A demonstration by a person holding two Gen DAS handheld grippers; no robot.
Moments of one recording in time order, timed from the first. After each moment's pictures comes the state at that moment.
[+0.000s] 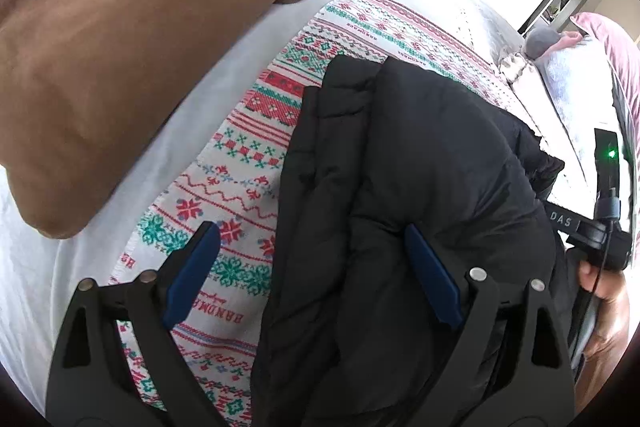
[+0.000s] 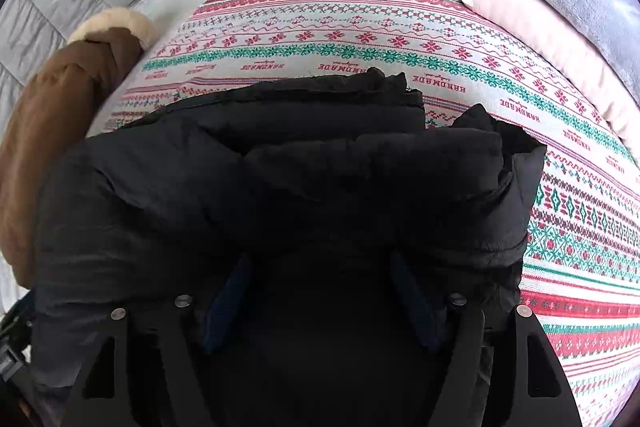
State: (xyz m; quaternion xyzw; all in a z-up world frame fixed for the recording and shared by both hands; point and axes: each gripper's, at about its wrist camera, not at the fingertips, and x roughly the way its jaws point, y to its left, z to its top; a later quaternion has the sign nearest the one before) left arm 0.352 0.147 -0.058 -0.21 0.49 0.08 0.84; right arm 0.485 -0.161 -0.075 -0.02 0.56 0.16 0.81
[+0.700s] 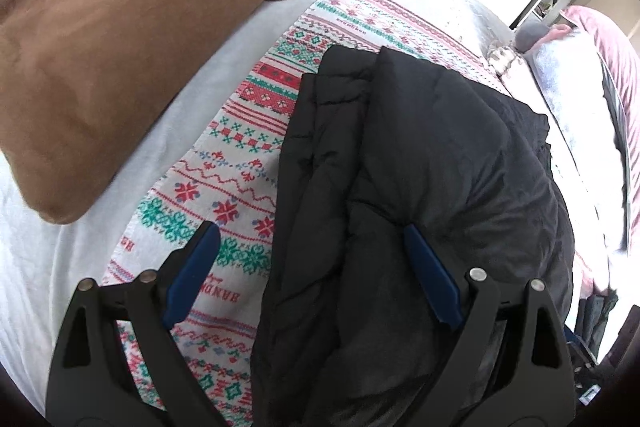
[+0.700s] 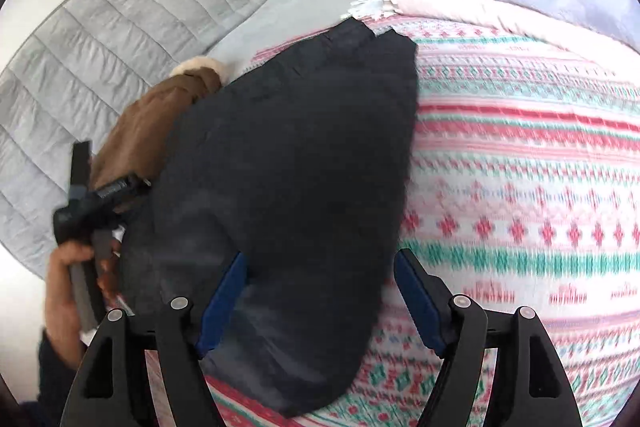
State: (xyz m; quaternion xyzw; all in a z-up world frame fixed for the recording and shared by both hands) left arm 0.335 0.140 -0.051 -0.20 0.49 0.07 0.85; right arm 0.289 -0.285 -0.044 0.12 0.49 0.22 0.84
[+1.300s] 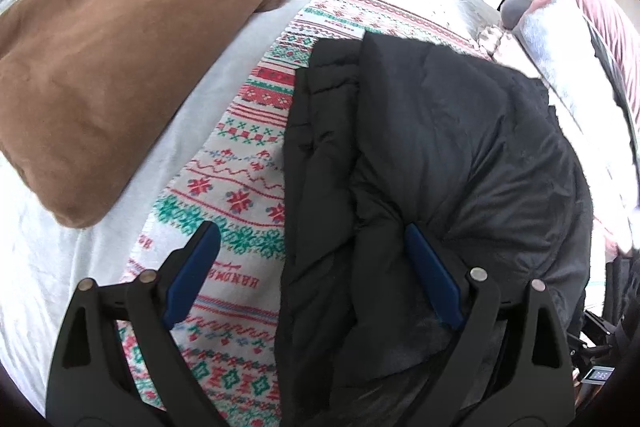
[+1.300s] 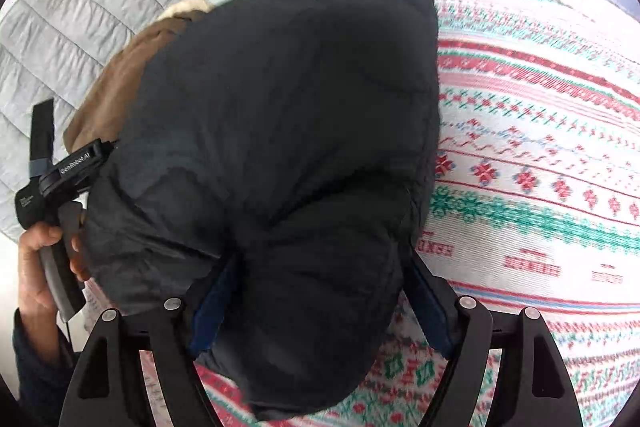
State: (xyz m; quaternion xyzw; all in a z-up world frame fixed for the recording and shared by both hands) left arm 0.318 0.136 -0.051 -0.15 0.47 0.06 0.87; right arm 0.298 -0.246 -0.076 0.08 0.54 0.23 0.81
